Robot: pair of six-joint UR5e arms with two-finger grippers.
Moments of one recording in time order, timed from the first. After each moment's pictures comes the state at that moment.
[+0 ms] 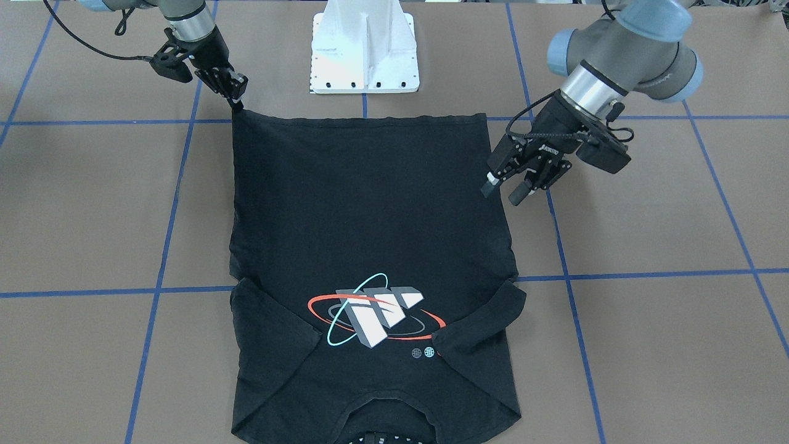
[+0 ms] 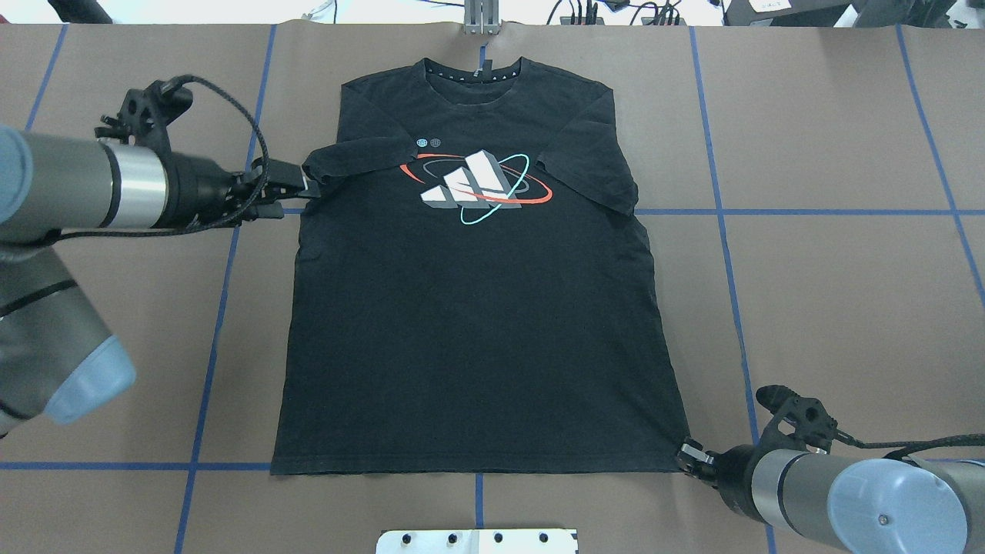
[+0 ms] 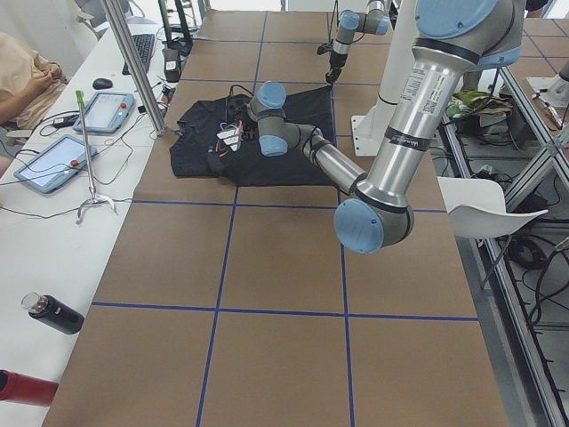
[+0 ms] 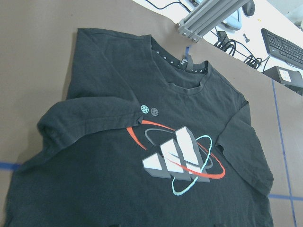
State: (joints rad) left arm -0.72 -1.76 -1.93 -2.37 -1.89 -1.54; right arm 0.09 -1.72 2.21 -1.11 1.51 2.07
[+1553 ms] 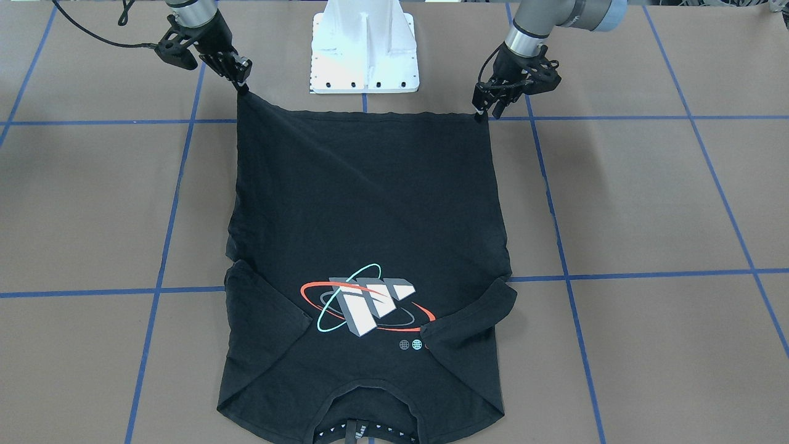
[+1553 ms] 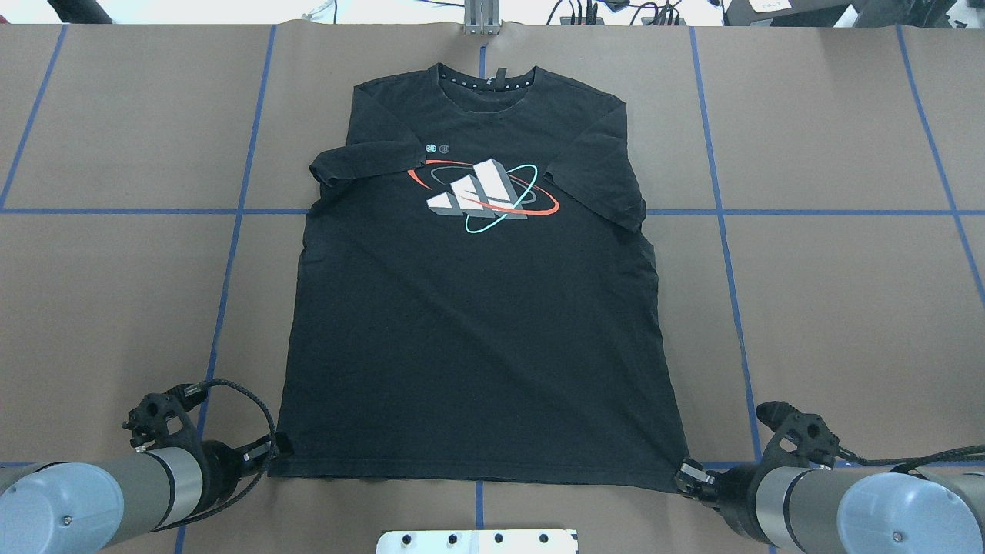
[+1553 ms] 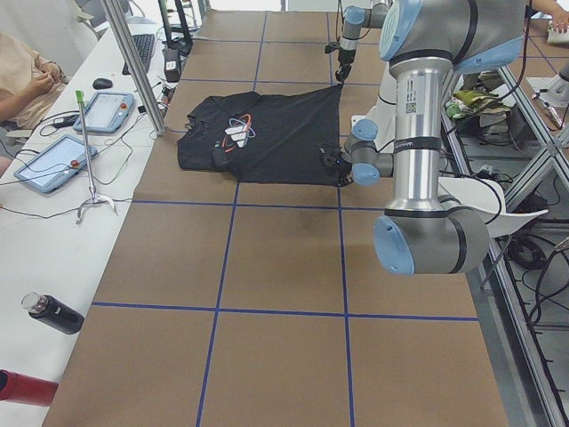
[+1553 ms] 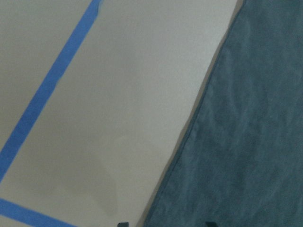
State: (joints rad) left arm -0.11 -1.48 -2.07 -2.16 -1.46 -1.93; right arm 0.06 -1.73 2.23 -1.11 1.53 2.08
